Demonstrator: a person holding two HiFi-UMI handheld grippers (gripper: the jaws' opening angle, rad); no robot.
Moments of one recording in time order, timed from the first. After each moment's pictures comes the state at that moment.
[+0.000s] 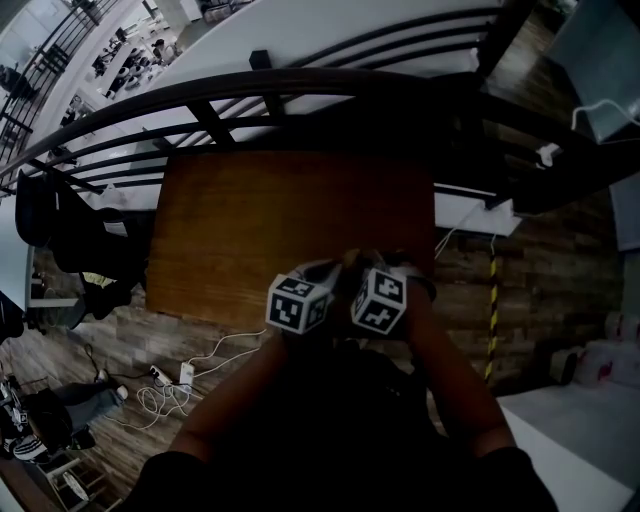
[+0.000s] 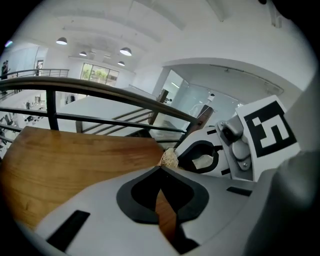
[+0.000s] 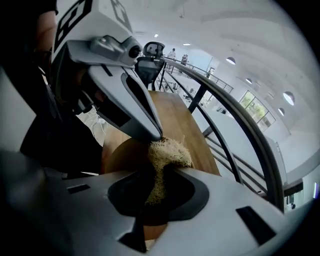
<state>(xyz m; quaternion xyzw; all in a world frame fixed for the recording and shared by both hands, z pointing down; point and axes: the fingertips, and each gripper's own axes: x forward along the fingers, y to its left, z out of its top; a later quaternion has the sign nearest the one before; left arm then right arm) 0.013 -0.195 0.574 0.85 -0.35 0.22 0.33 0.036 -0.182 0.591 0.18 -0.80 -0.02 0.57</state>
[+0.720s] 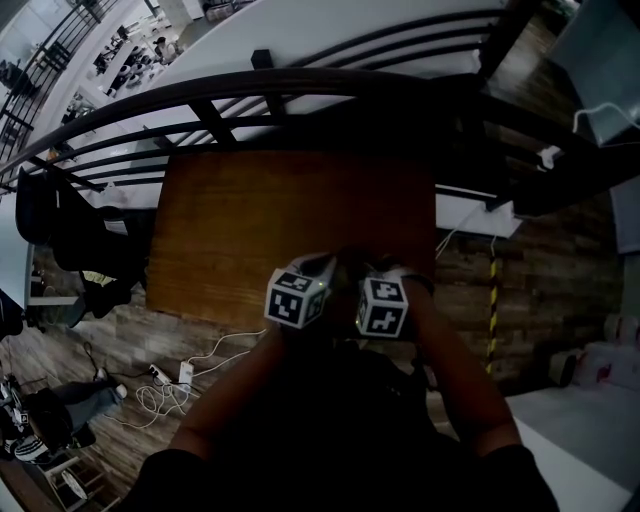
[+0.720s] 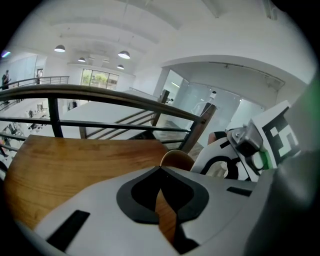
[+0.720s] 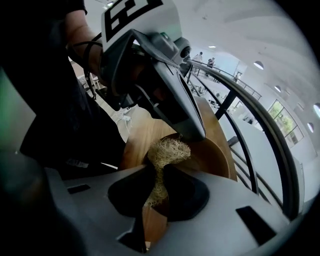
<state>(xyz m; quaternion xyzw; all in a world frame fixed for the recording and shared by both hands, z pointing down) -0.002 -0.214 0.579 0.85 -0.37 0.23 0.31 0.014 -0.140 0.600 0.02 -0.82 -0.03 0.56</state>
